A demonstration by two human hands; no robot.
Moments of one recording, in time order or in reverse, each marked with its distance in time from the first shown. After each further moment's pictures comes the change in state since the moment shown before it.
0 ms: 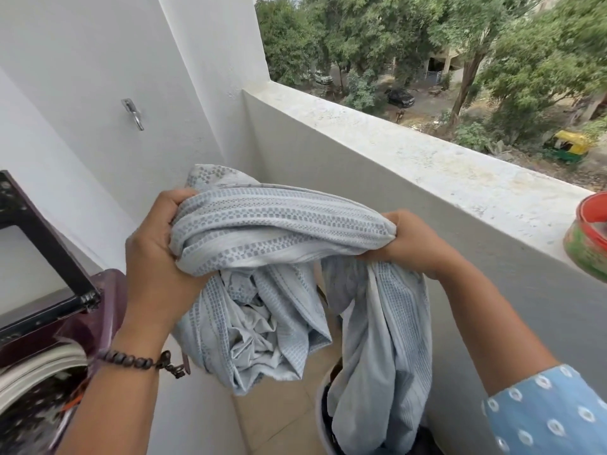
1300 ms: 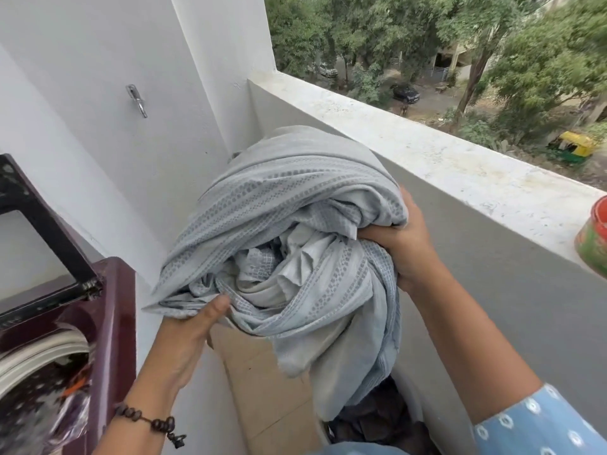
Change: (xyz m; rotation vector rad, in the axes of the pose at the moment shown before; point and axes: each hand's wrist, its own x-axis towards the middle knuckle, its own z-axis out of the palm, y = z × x) left_hand -0.089 -0.044 0.013 -0.773 -0.019 -0.772; right_hand -0.002 -0.019 0.040 0.777 0.293 -0.170
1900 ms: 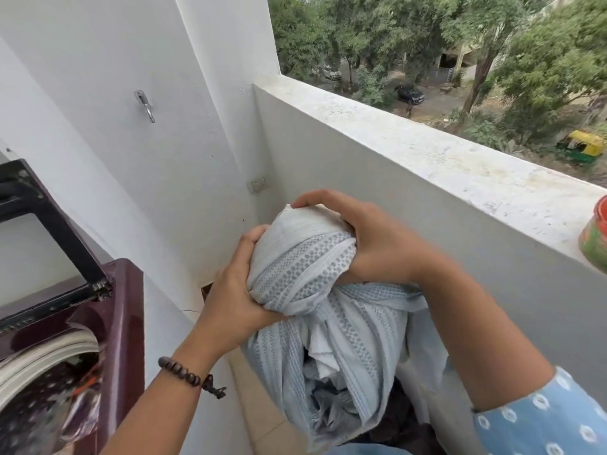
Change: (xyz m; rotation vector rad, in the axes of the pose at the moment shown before) left_hand 0.010 0.037 0.058 0.753 -0.288 0.383; right_hand -0.002 -0.046 0.031 -0.771 -0.608 -0.144
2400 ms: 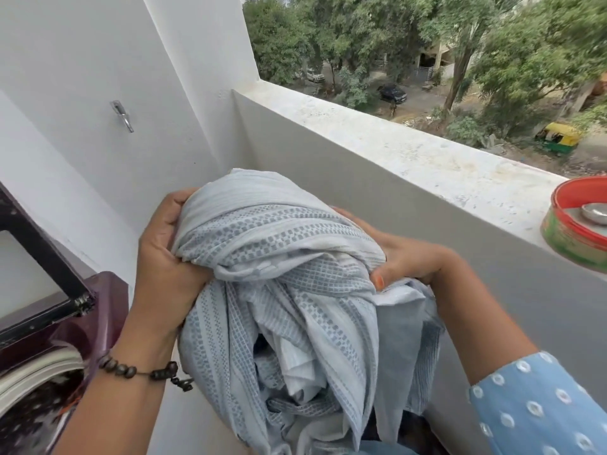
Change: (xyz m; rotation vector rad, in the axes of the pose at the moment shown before) left_hand 0.023 0.032 -0.026 -0.348 0.263 0.156; right_hand -0.042 0.073 -0.024 0.495 -0.353 0.220
